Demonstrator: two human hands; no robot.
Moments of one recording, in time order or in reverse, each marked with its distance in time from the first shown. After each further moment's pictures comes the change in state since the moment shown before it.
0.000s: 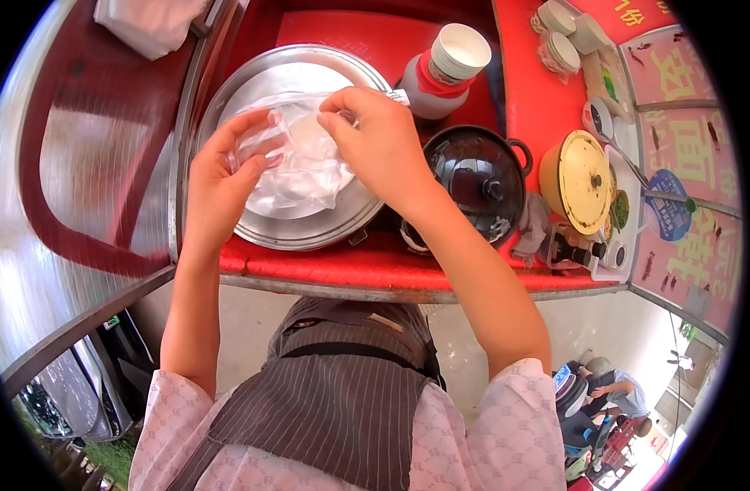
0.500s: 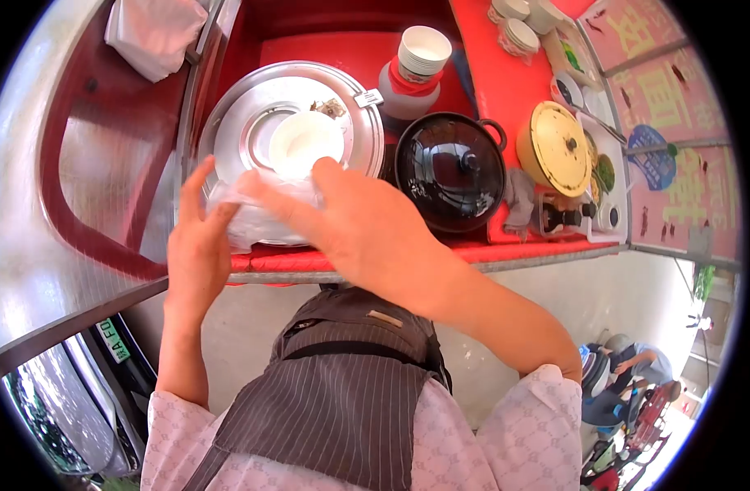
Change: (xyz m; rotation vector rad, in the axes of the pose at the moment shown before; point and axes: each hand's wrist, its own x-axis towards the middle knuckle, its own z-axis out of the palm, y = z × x) left_hand -0.087 0.036 -0.024 1.202 -0.007 0.427; right_hand -0.114 -0.064 -0.010 -0.783 -0.233 -0.584
